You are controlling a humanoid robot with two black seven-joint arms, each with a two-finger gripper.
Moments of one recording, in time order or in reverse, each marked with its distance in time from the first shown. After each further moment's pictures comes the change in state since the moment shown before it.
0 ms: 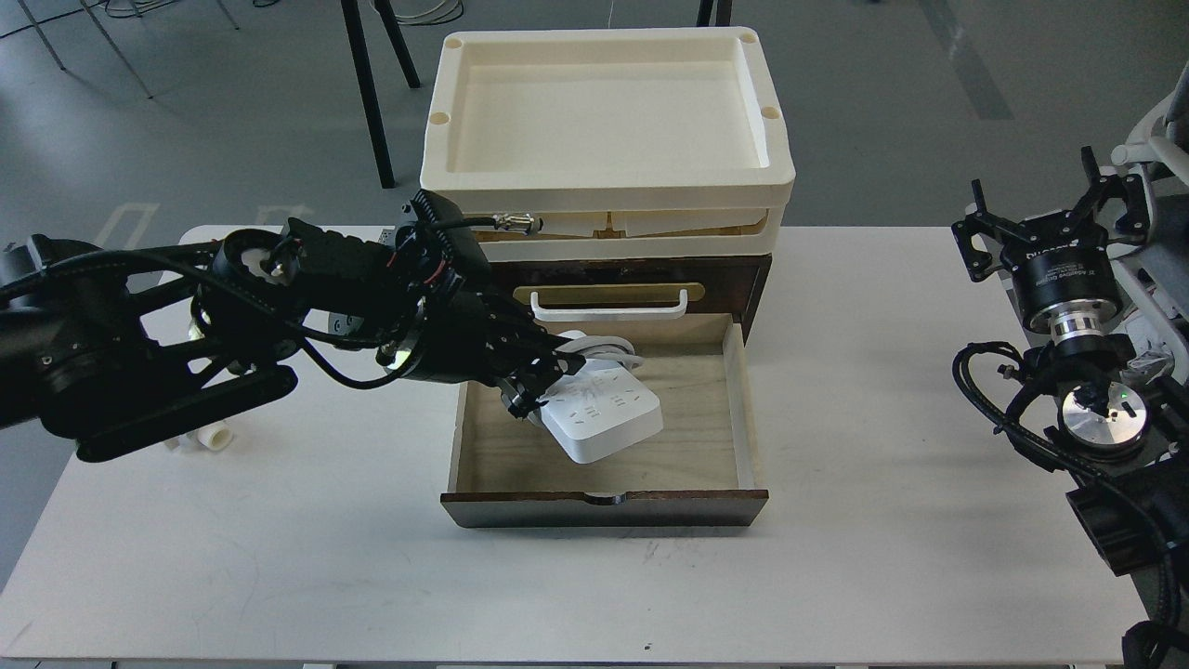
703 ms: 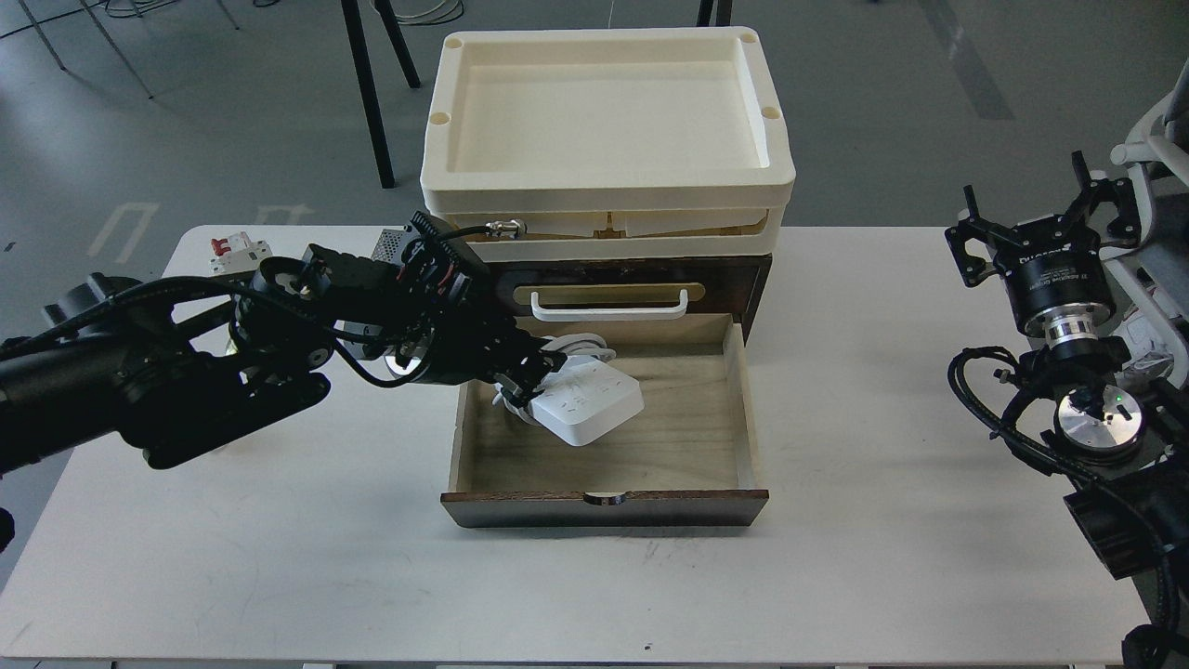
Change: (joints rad) left arm 0.113 -0.113 -0.042 0.222 0.007 0.003 0.040; right arm -0.002 0.001 -0.018 0.001 -0.002 0.000 -0.001
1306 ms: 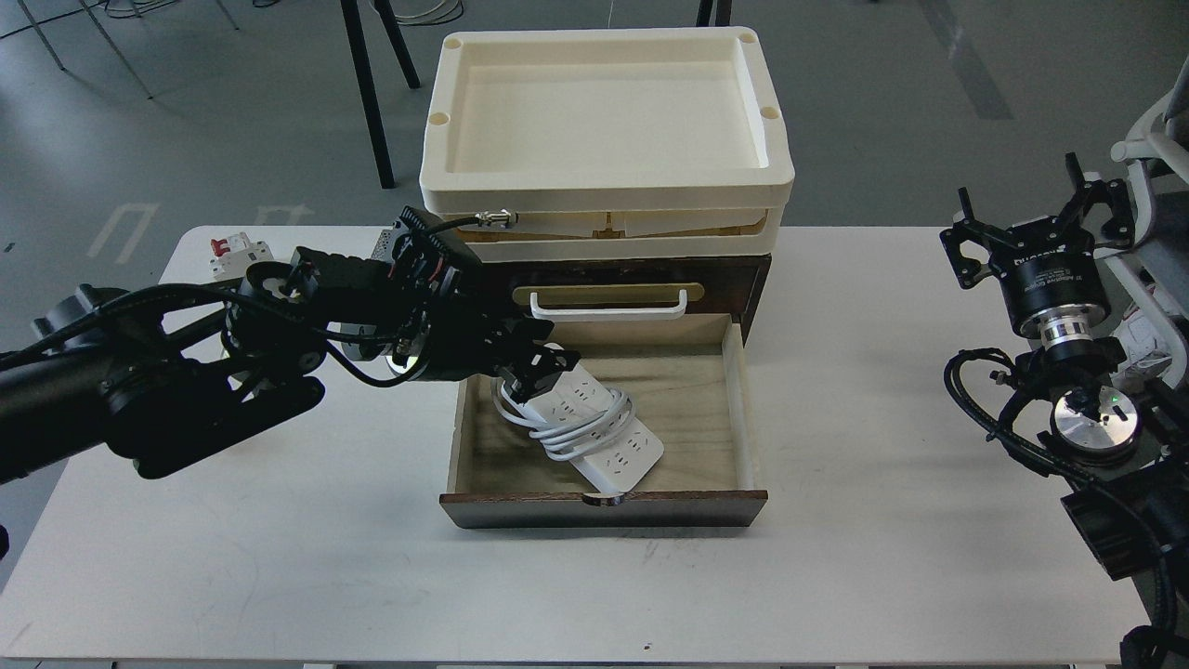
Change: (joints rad) left arm 0.056 0.048 -0.125 -0.110 -0.083 0.031 -0.070; right arm -0.003 0.002 -0.011 0.003 -0.003 0.000 -0.001
